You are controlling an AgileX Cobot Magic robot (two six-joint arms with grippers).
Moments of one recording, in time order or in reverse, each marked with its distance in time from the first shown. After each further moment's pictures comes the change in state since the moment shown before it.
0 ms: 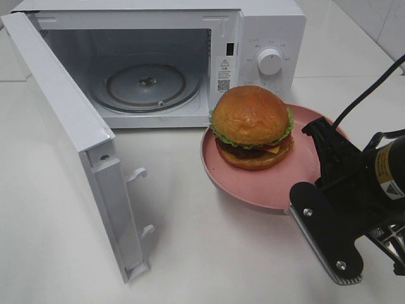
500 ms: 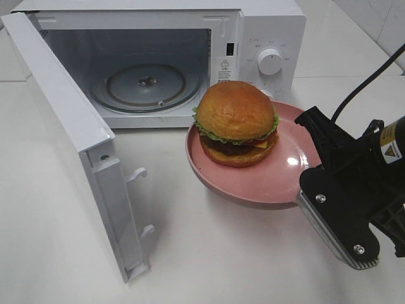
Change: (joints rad) left arm 0.000 0.000 0.000 0.000 0.000 0.000; right arm -0.136 0.001 -0.048 0.351 -0.031 -0.508
